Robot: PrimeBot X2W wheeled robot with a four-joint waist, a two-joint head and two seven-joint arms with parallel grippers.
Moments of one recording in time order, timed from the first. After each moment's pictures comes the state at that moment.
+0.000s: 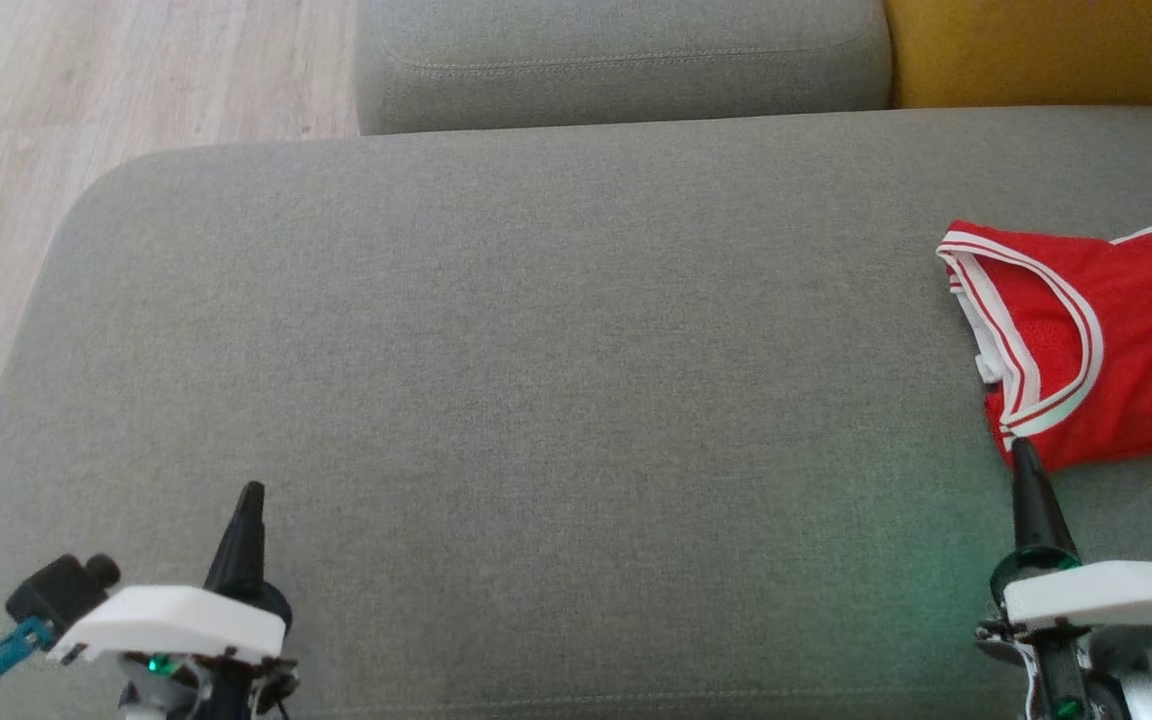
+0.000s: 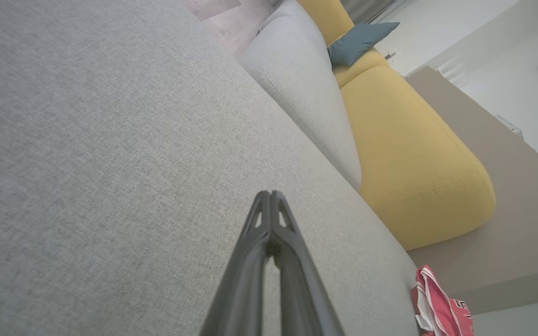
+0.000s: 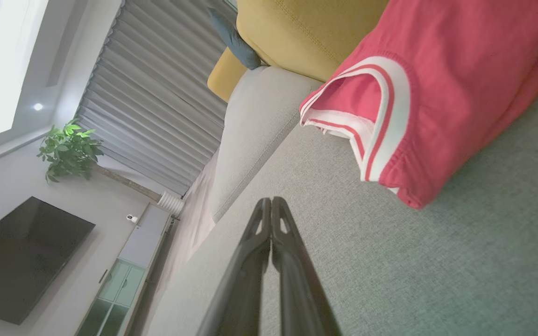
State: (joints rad) left arm 0.02 0.11 -0.10 0.23 -0.96 -0.03 -0.05; right arm 0.02 -0.05 -0.06 0.20 0.93 0.13 0.02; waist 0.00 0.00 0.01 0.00
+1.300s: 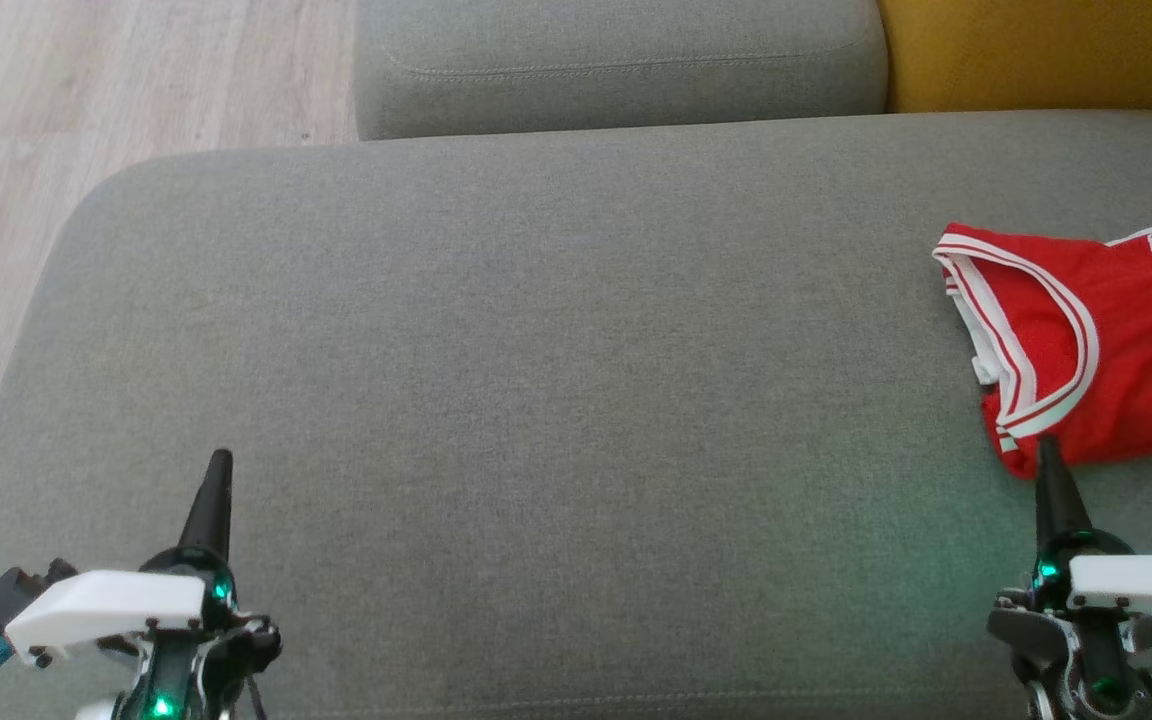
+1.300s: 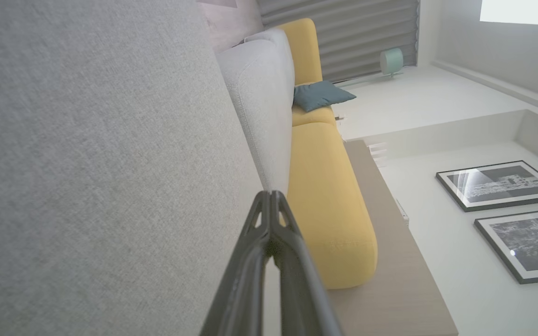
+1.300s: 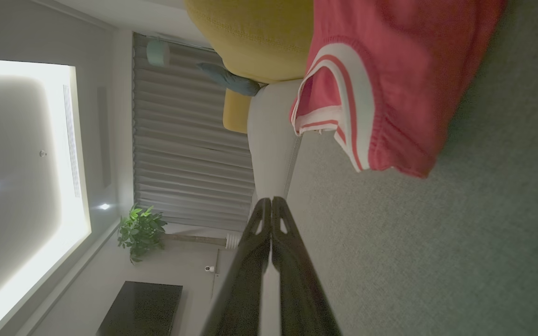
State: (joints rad) left arm -0.03 0.07 0.01 0.26 -1.39 -0.09 0.05; right arm -0.02 -0.05 -0.09 0.25 1.39 0.13 0.06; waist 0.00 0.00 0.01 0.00
